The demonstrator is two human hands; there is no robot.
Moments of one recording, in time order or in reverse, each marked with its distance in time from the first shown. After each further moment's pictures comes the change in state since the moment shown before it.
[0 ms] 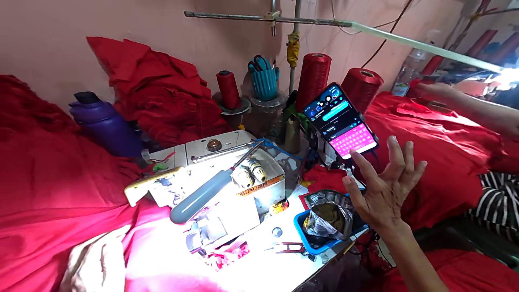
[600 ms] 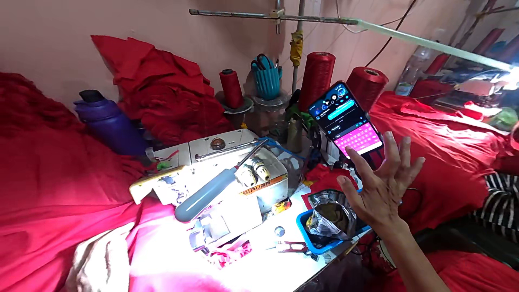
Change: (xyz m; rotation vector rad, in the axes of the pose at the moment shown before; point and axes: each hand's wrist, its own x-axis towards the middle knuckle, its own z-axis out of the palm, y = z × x) left_hand 0.000 0.000 0.000 0.006 0.012 0.028; right_hand 0.006 -0.011 0.004 0.011 -0.009 -0.023
